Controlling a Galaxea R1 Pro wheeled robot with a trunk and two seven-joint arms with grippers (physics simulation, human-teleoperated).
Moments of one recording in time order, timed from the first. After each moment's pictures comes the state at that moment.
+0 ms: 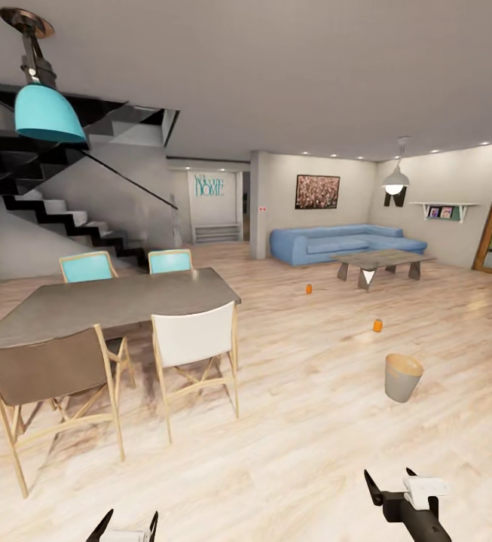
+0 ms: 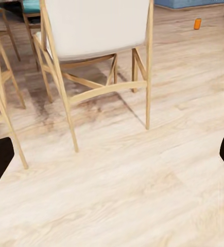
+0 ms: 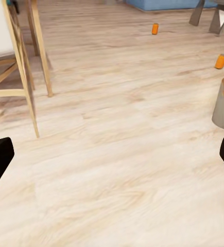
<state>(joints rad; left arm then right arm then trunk) 0.11 0.02 0.00 -0.96 -0.01 -0.43 -0.01 0.02 -0.11 -0.21 -1.12 -0.01 -0.16 0.22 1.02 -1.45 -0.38</state>
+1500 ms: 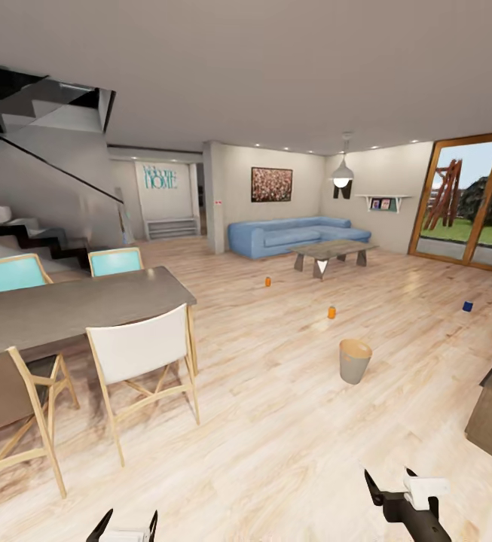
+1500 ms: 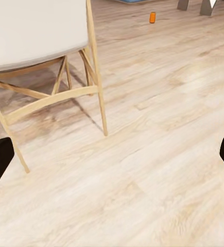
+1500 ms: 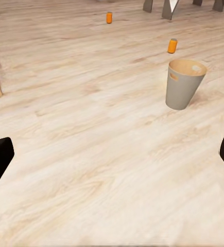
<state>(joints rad) 0.11 0.02 0.00 -0.96 -0.01 -0.43 -0.01 0.02 -0.11 -0.21 -1.12 -0.01 -0.16 0.22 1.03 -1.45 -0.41</state>
